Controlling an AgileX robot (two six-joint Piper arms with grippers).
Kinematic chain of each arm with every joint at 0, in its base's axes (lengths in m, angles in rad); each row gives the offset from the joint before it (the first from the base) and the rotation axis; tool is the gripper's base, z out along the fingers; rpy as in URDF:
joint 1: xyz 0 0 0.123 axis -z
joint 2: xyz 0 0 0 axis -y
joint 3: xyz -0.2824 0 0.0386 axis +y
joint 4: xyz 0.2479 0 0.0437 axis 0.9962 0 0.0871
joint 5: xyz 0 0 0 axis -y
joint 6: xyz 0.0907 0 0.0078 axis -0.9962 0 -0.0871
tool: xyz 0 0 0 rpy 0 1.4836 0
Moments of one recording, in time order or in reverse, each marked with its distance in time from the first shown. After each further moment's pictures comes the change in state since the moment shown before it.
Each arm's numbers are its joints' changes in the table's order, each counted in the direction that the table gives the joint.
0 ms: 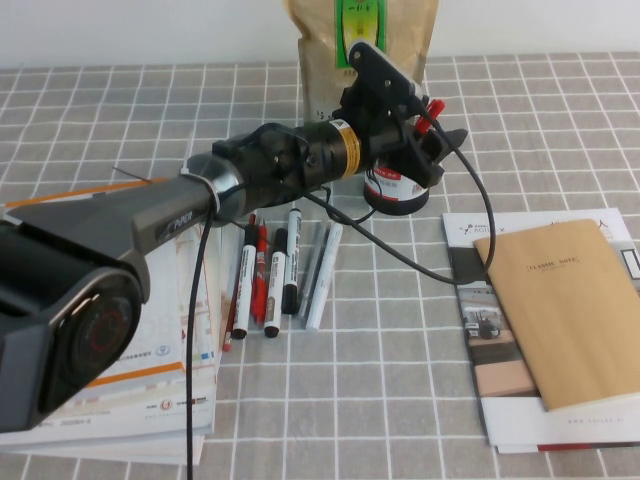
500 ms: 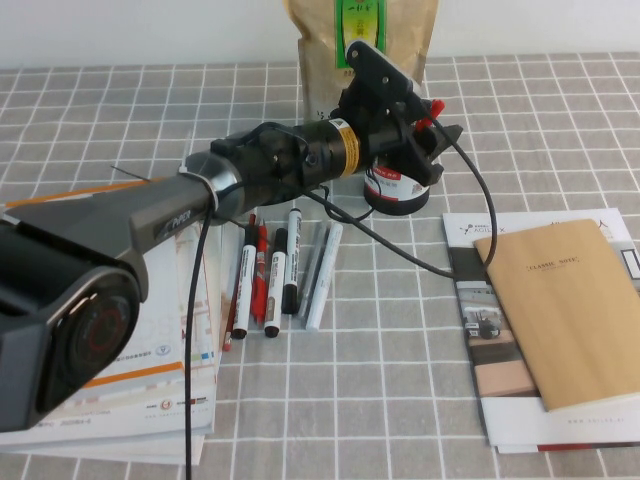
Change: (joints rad) right arm 0.000 0.000 0.000 0.000 0.000 0.000; left arm -0.002 0.000 -0.002 0.032 -0.003 0.063
